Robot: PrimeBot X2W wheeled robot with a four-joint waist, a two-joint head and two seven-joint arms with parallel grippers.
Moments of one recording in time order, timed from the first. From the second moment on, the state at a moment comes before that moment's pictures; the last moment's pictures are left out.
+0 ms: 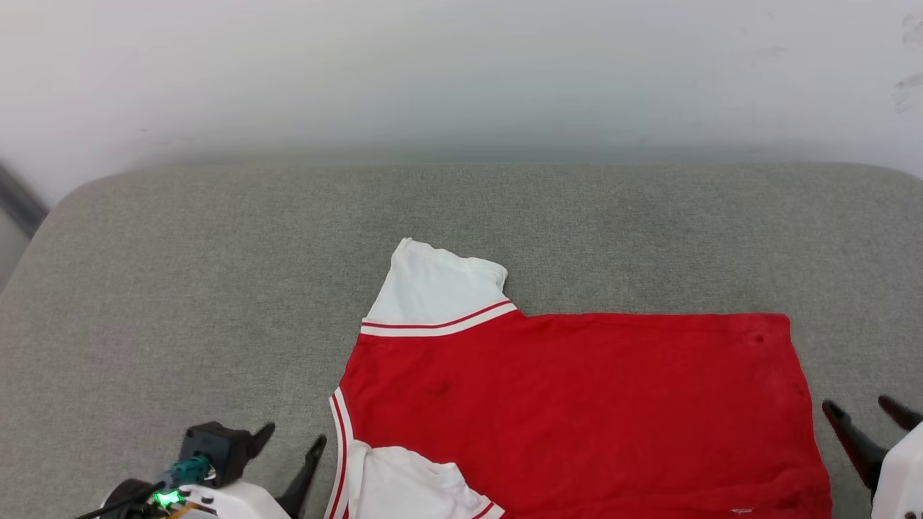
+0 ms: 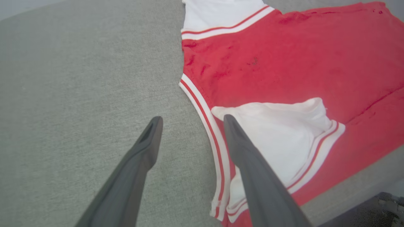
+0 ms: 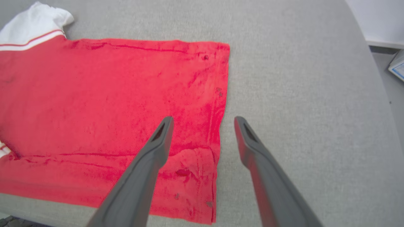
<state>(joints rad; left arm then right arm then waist) -0.04 0.73 -0.68 -0.08 -0.74 0.24 0.14 0.12 -0.37 -0.14 -0.16 0.42 0.13 0.69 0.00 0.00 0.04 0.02</state>
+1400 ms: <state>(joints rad) -0.59 0.72 -0.43 0.03 -0.63 -0.07 0.26 -0.04 -0.17 -0.13 -0.25 0.28 0.13 0.06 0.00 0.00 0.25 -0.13</state>
